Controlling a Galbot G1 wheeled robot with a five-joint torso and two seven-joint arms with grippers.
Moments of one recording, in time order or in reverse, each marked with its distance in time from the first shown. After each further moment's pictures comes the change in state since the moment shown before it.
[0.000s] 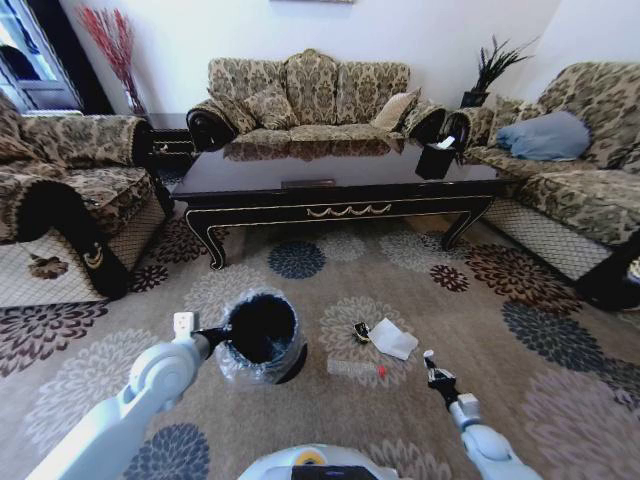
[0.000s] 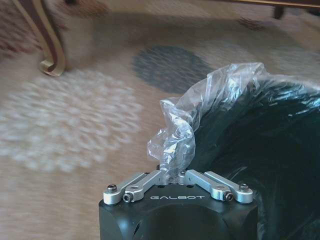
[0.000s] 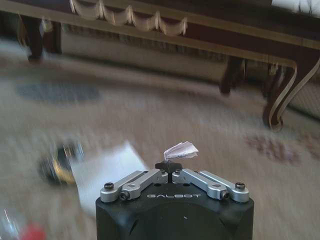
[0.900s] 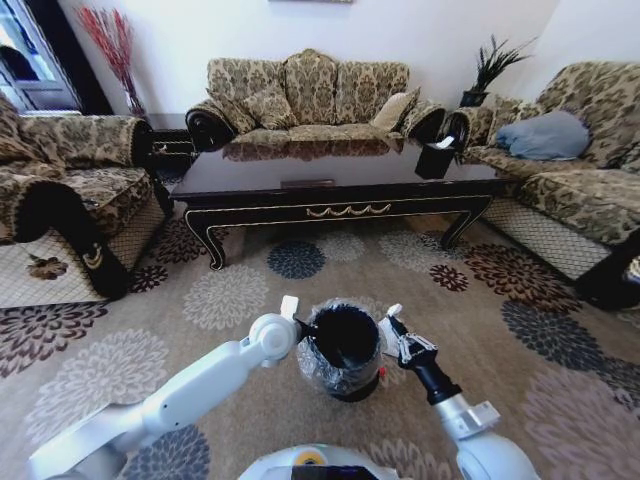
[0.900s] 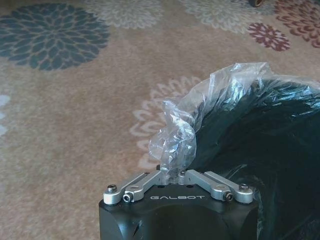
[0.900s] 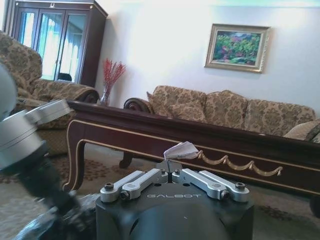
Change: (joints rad) left arm -0.621 -0.260 0.723 0.278 -0.211 0.004 -0.215; right arm -0.362 0.035 -0.017 0.860 -0.167 -0.083 0.069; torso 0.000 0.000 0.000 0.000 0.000
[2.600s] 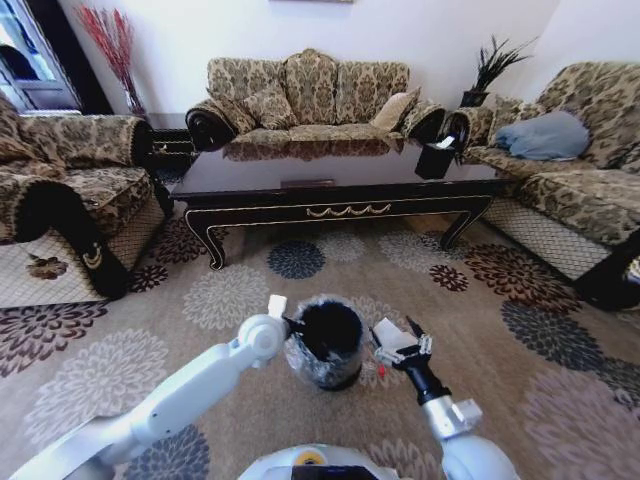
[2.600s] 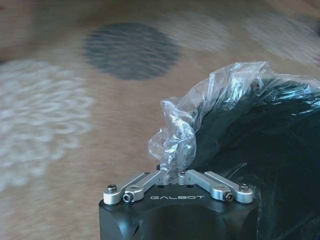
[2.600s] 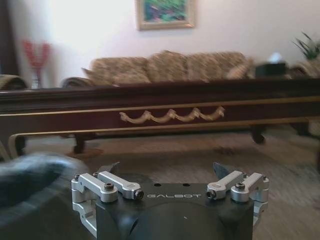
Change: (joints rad) left arm 0.195 0.115 -0.305 -0.020 0.112 -0.003 0.053; right arm 0.138 0.004 -0.041 -0.138 0.264 -0.131 0.187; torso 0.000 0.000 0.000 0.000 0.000
